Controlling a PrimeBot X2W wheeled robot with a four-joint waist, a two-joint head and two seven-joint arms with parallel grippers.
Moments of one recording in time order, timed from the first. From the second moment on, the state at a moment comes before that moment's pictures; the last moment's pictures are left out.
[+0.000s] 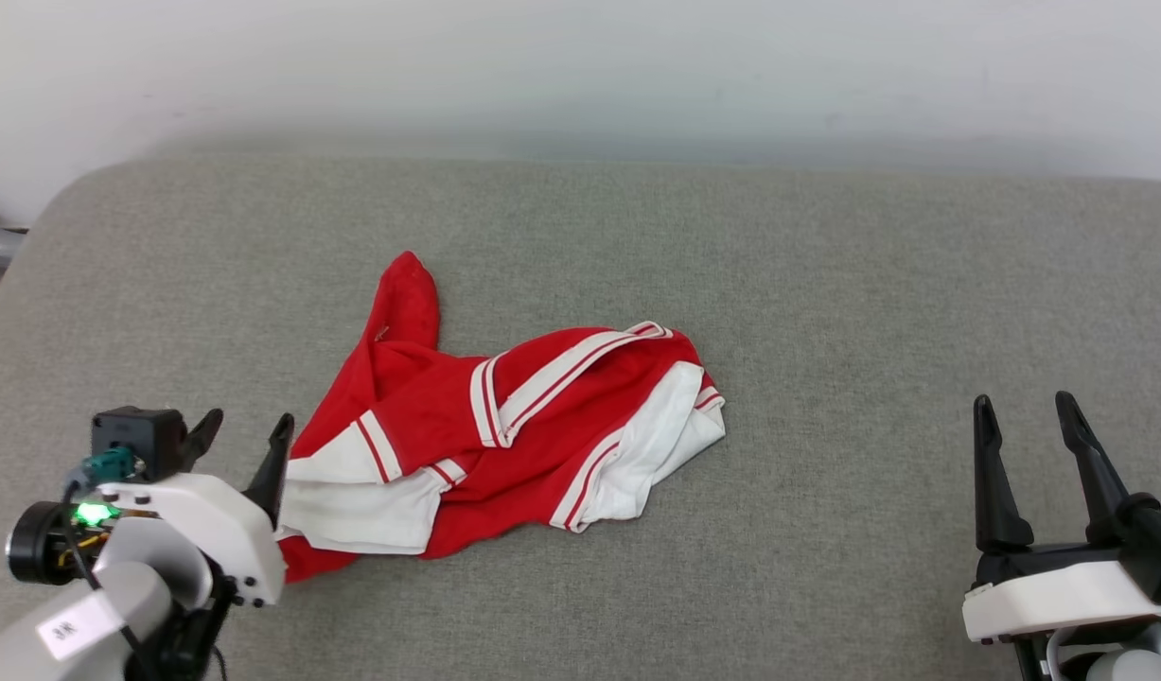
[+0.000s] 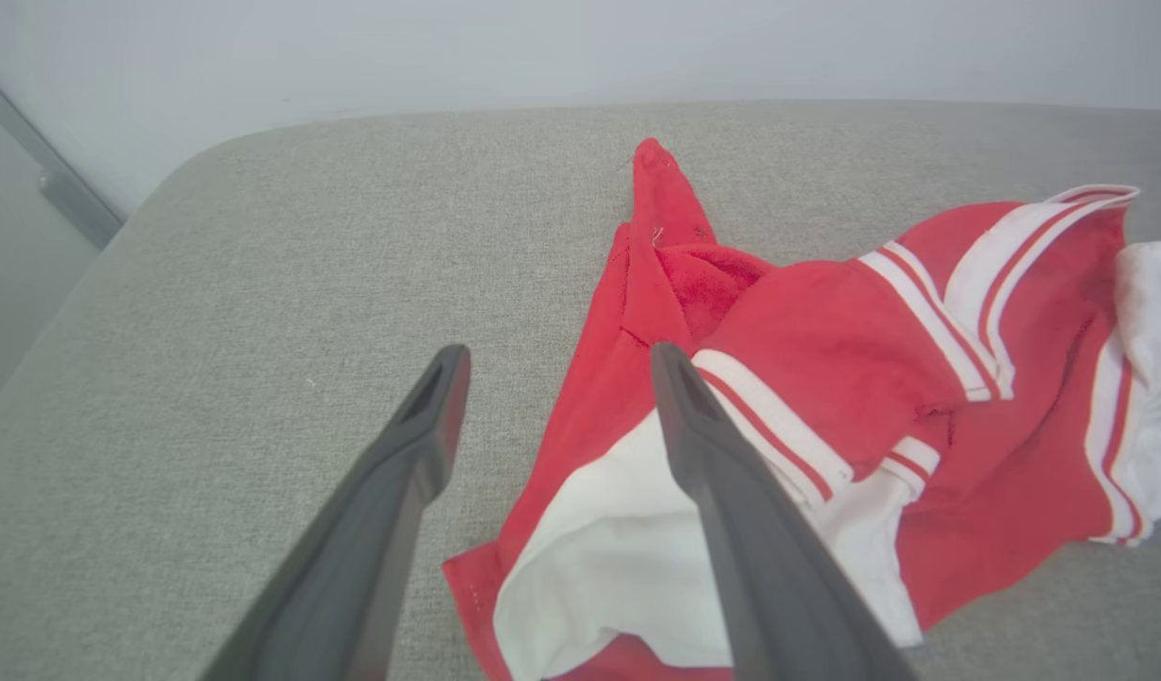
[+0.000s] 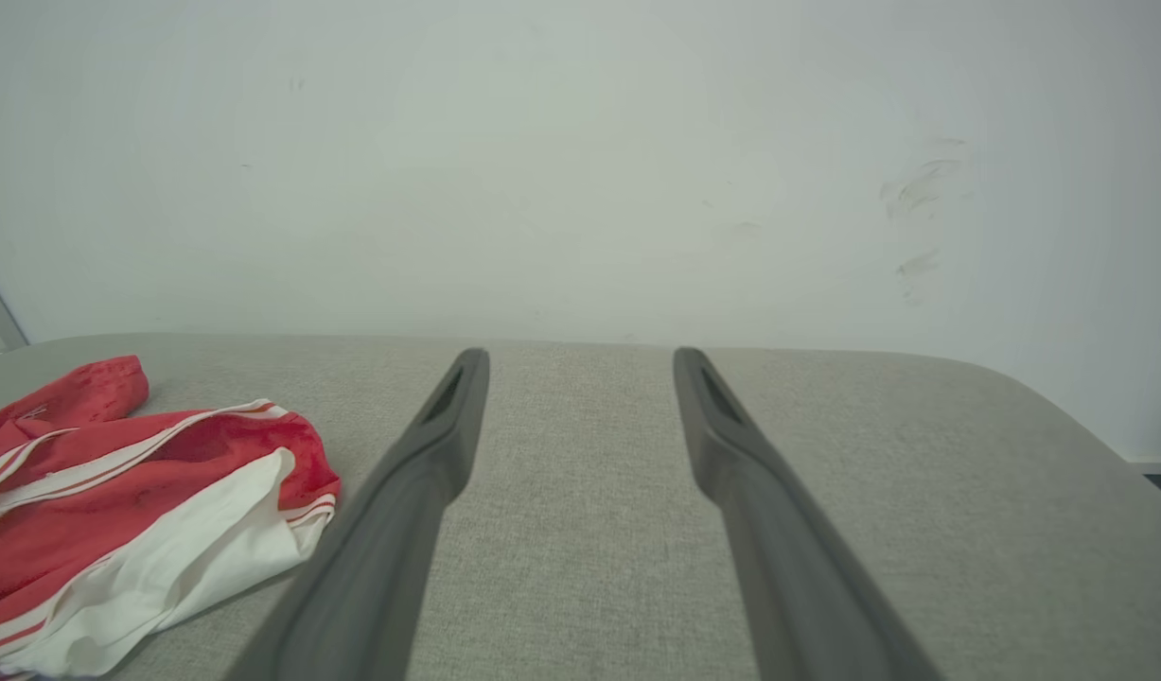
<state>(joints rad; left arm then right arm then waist) -0.55 0.86 -1.05 0.26 -1.19 0.30 -0.25 -0.04 -0.05 -0.12 0.06 0.08 0.13 -0.26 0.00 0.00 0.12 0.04</state>
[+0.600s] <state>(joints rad) -0.14 0.60 -0.52 -0.04 -0.60 0.57 -0.26 -0.04 -0.05 -0.12 0.00 0.03 0.13 -0.26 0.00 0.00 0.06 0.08</state>
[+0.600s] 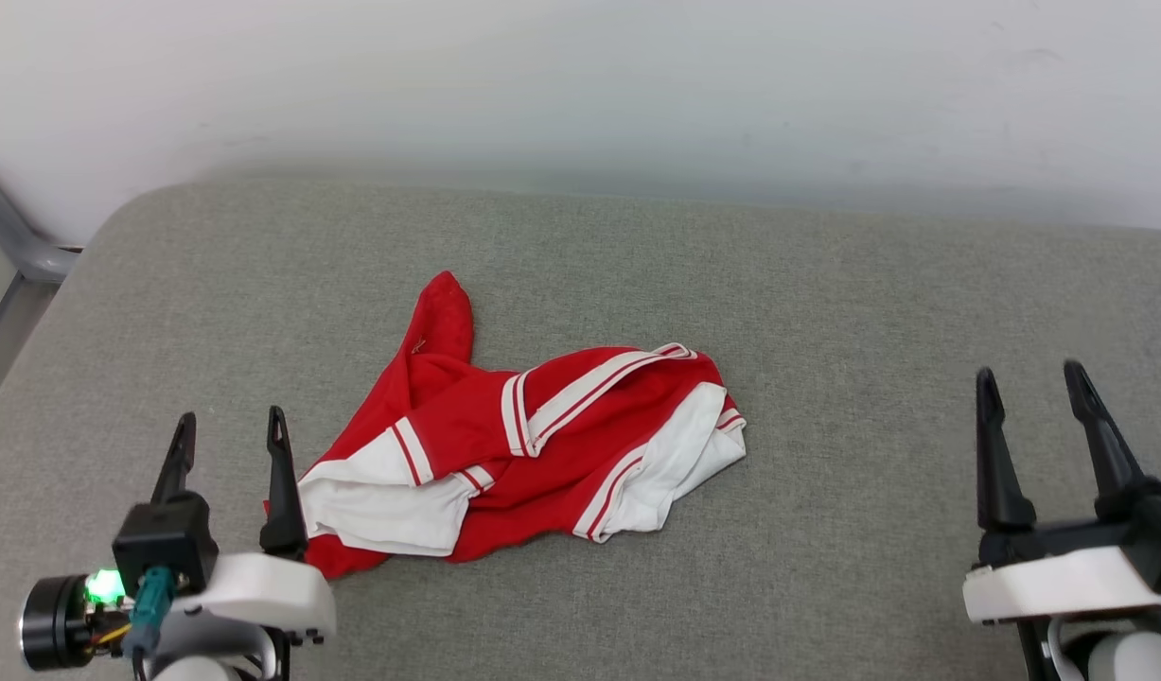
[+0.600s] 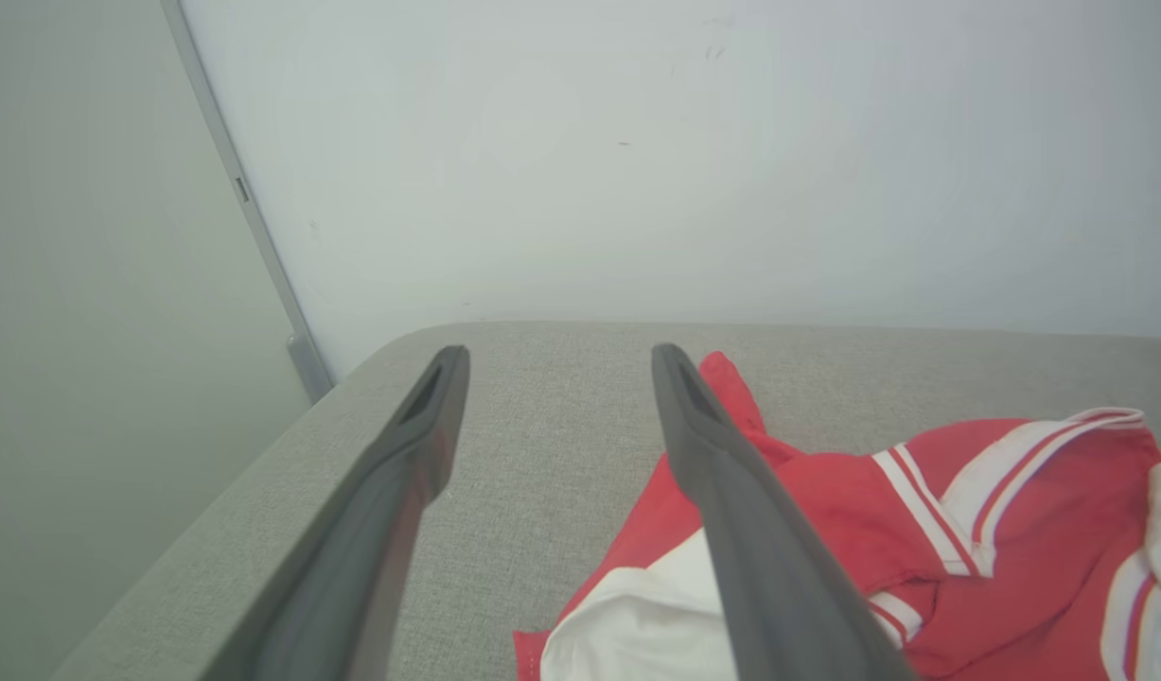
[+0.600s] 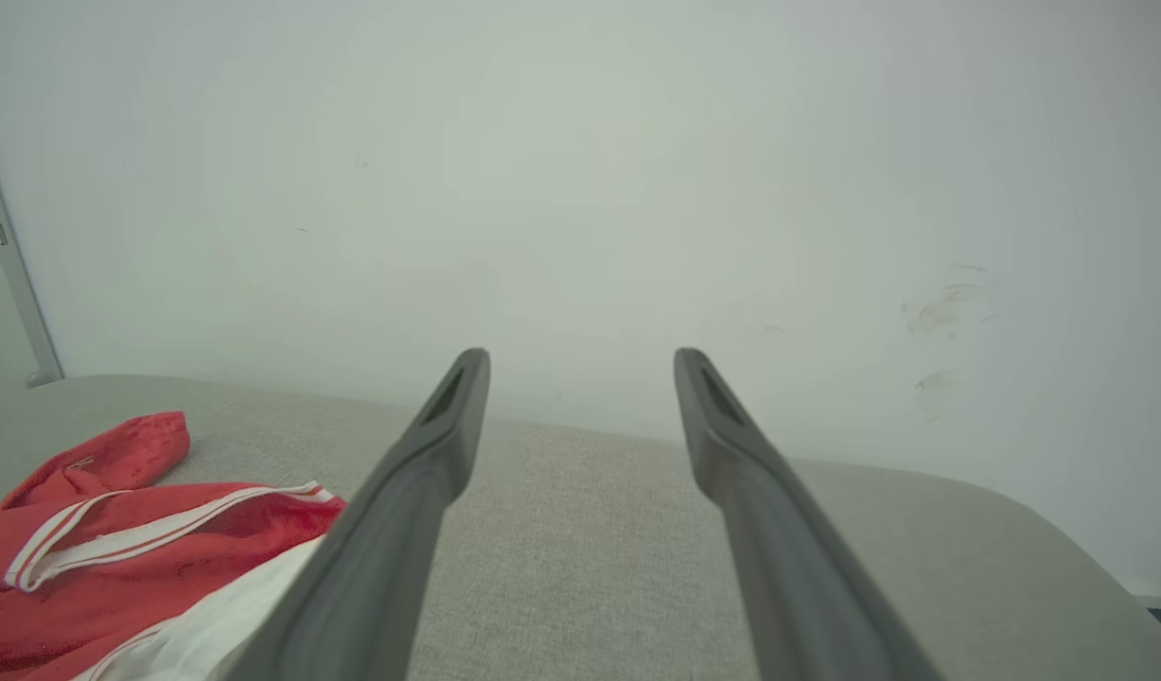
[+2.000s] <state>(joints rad) -0.08 0.14 -0.17 0.01 -0.15 0.23 -0.26 -0.99 -0.70 1.19 0.24 0.73 0.13 0.65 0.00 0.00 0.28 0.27</state>
